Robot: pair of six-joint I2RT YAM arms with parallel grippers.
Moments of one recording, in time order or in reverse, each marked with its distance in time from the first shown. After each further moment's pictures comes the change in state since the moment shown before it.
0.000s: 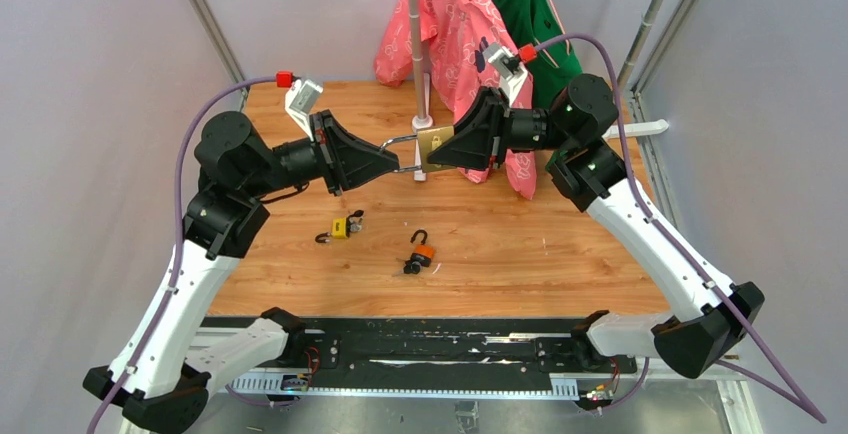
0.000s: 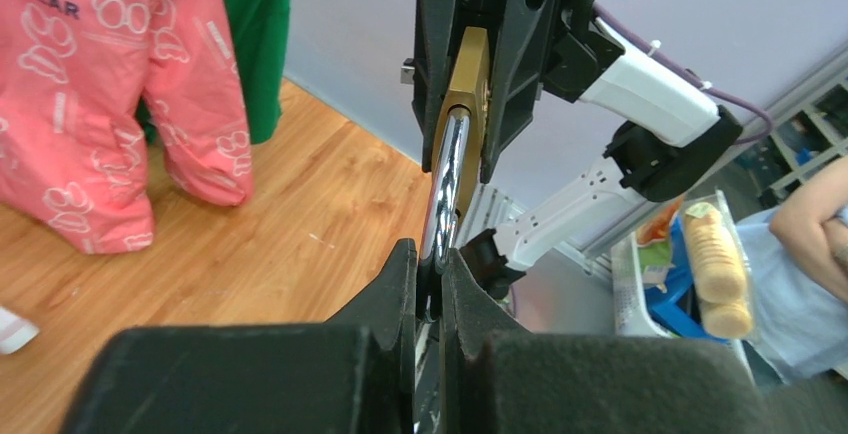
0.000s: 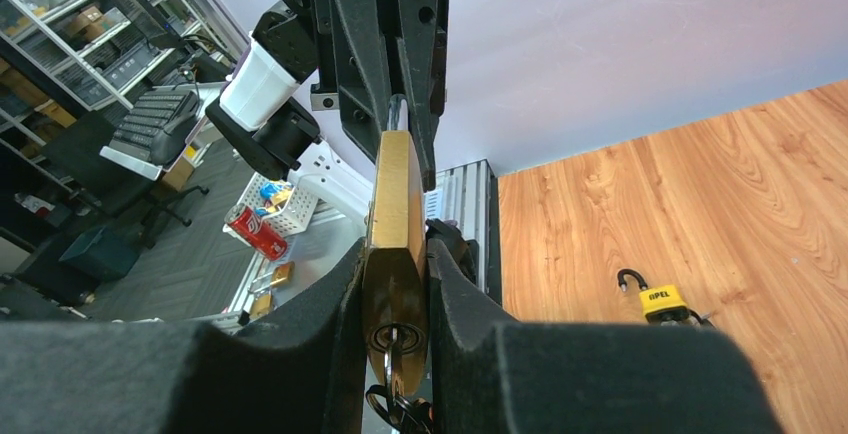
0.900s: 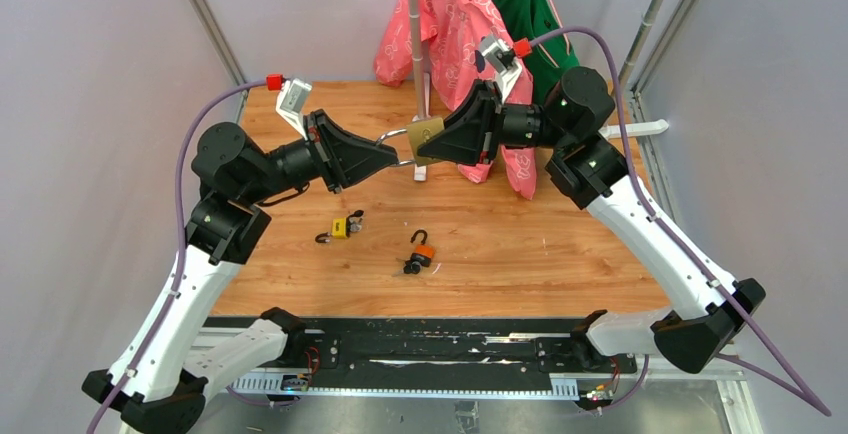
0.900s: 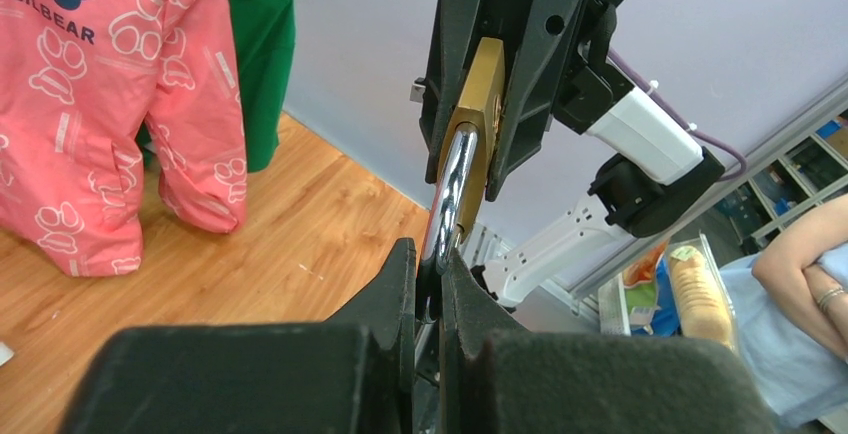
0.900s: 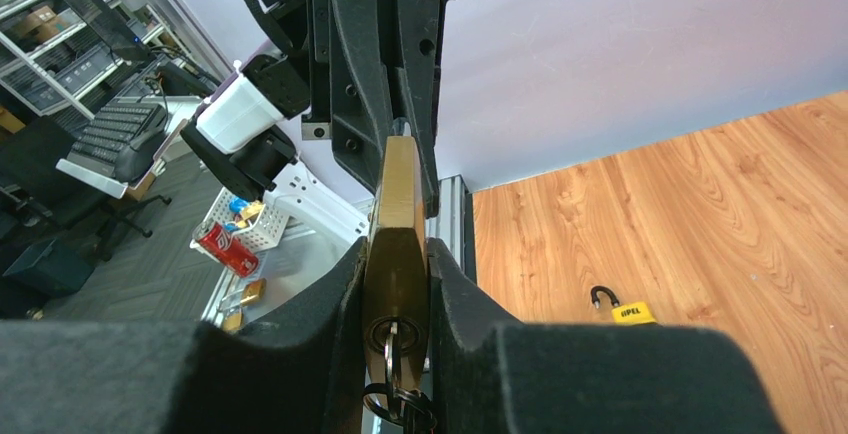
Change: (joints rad) left arm -0.002 -0.039 -0.078 0.126 -0.062 -0.090; right arm 0.065 0.032 0.091 -0.113 0.092 -0.097
